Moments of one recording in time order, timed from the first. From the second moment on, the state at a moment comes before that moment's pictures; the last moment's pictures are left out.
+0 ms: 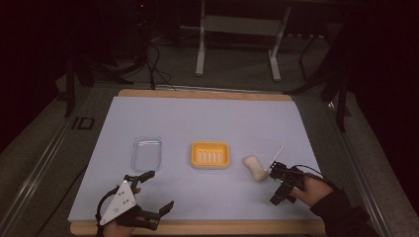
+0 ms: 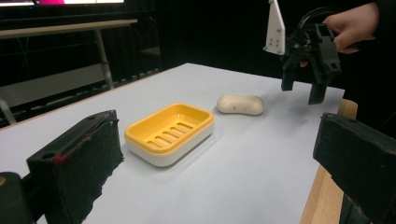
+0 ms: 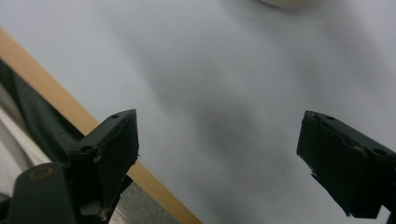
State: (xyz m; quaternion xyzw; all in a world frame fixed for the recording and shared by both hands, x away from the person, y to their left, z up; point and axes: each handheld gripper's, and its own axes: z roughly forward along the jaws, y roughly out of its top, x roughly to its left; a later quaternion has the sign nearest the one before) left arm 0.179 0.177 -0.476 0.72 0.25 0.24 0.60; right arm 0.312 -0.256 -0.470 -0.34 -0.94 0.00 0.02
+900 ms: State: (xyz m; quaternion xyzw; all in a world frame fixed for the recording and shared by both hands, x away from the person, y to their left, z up) left arm 0.180 0.178 -0.476 0.73 0.26 0.24 0.59; right arm 0.343 -0.223 -0.477 -0.39 -0.92 0.01 0.05
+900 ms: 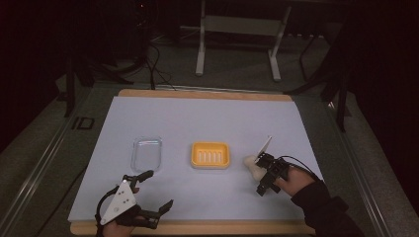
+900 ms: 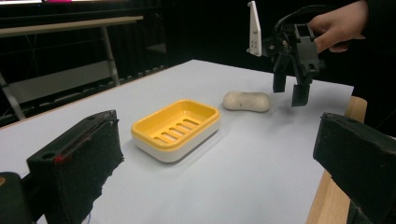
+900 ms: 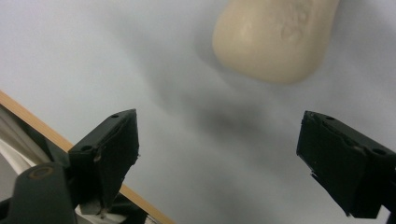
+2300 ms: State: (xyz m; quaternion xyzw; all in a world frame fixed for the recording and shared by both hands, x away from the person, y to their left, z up) left arm 0.180 0.178 -0.476 0.73 0.25 0.24 0.59; right arm 0.384 -0.205 -0.480 -0.45 -0.89 -0.10 -0.04
